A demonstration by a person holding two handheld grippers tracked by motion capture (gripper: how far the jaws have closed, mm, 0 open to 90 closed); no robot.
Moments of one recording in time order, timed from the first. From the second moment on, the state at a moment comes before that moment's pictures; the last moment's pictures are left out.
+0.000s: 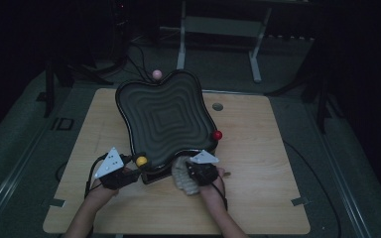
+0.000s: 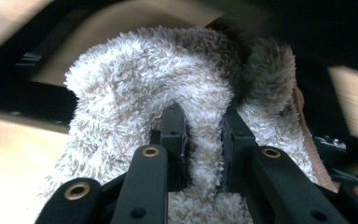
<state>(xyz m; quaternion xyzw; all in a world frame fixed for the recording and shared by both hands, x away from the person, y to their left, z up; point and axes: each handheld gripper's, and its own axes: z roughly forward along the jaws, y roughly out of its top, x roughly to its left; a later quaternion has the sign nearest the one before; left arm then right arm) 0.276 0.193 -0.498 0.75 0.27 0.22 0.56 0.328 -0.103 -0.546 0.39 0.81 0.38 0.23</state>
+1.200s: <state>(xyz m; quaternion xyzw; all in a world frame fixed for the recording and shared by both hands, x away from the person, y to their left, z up) 0.276 0.194 -0.497 0.75 0.27 0.22 0.56 0.289 -0.020 -0.548 0.32 0.84 0.41 0.17</state>
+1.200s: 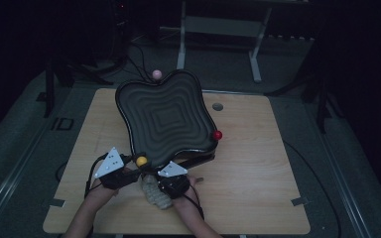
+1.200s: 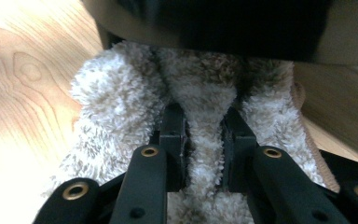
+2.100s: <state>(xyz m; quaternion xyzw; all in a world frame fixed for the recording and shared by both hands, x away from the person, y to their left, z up) 0.274 0.192 -0.499 0.74 0.28 0.22 0.57 0.342 -0.137 -0.544 0.42 0.80 0.36 0.23</state>
